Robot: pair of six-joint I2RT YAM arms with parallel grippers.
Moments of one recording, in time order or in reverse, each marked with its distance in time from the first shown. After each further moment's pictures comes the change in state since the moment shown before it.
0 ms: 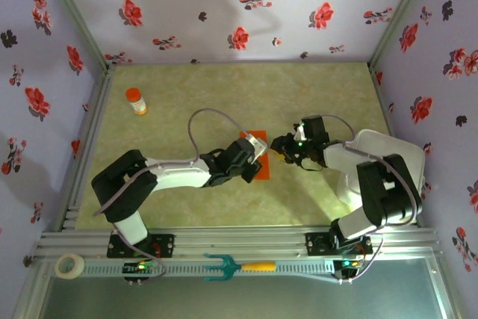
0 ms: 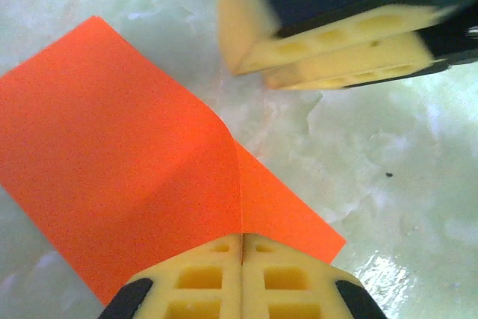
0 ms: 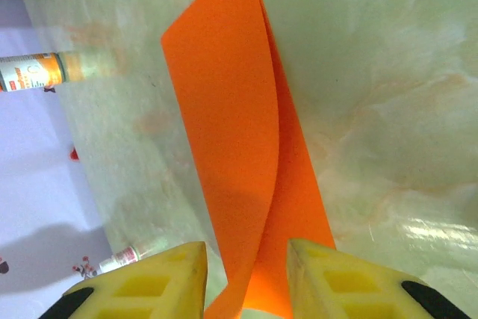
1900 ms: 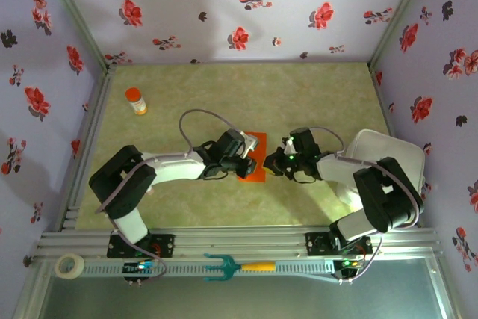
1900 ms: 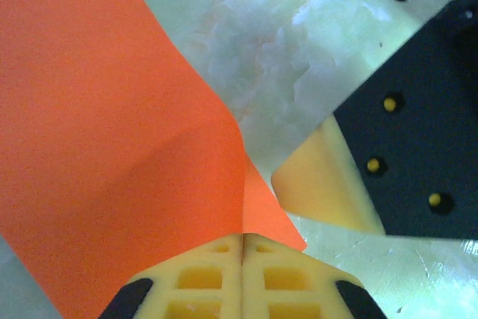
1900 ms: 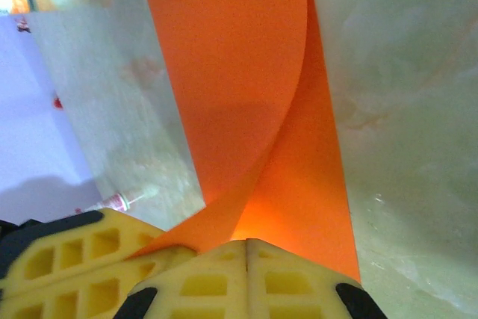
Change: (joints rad) left arm 0.106 0.006 -0.002 -0.058 0.252 -0.165; right arm 0.159 -0.008 -0.108 0.080 -0.024 0.098
